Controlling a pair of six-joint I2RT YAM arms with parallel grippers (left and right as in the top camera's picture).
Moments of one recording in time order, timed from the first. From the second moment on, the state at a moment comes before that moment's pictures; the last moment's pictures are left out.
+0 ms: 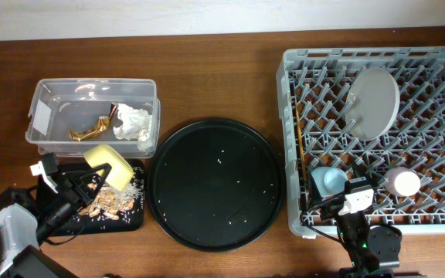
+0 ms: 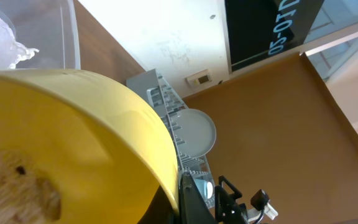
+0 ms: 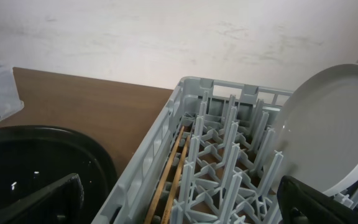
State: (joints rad) left arm 0.78 1.46 0.77 -1.12 1.53 0.65; right arm 0.03 0.01 0.01 -0.06 -0.15 -0.08
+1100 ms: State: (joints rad) left arm -0.39 1.48 0.98 0.58 1.05 -0.46; right arm 0.03 0.01 0.01 -0.06 -0.15 -0.07
